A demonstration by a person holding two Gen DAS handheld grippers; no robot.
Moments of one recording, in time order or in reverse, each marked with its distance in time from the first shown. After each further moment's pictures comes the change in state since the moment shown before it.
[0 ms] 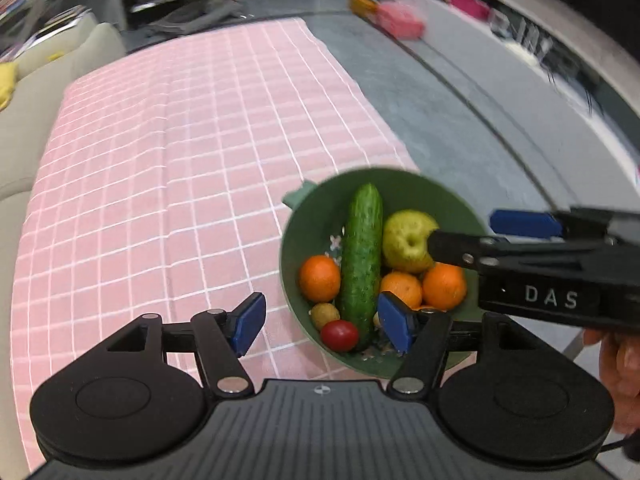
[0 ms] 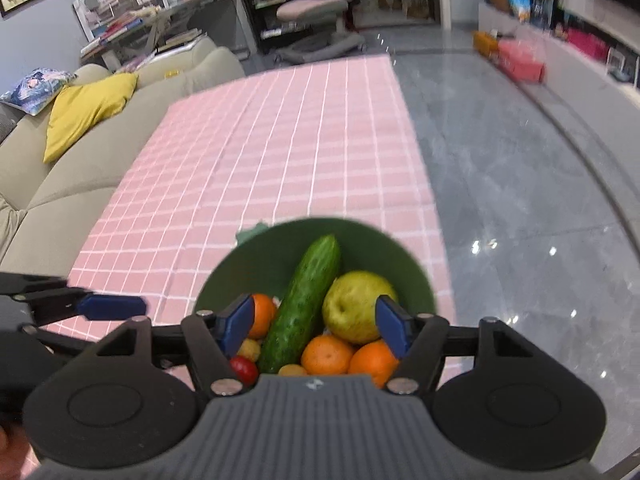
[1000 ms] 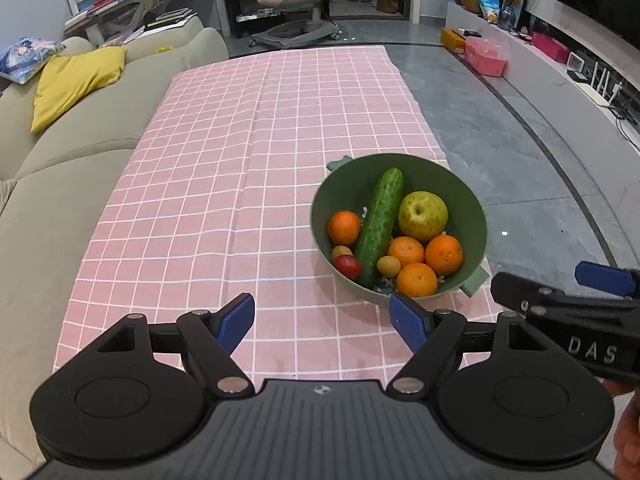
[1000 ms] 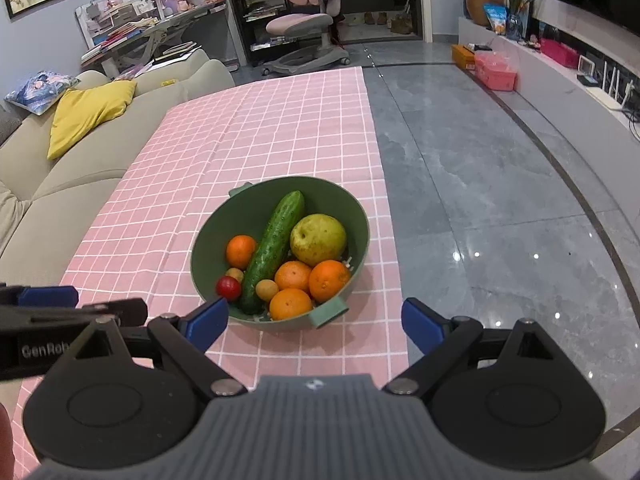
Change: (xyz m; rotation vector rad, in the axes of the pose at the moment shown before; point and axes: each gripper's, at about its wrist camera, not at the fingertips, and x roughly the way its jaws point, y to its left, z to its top) left arm -0.060 -0.067 -0.070 -0.159 -0.076 0.266; right arm -0.098 -0.023 -0.070 0.012 -0.029 -0.031
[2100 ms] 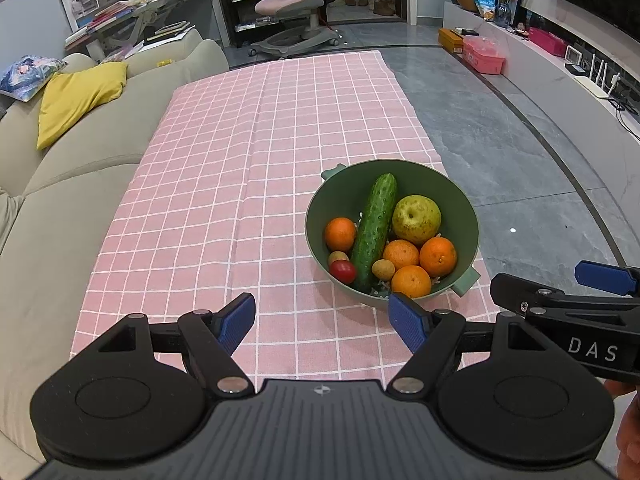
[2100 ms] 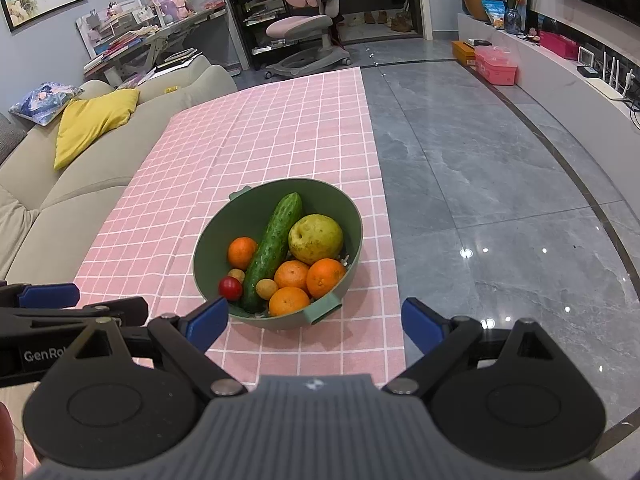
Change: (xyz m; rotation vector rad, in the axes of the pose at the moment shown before) left arm -0.015 -0.012 0.002 0.029 -0.014 0.028; right arm -0.007 -0.011 -0.003 0.025 -0.005 0.028
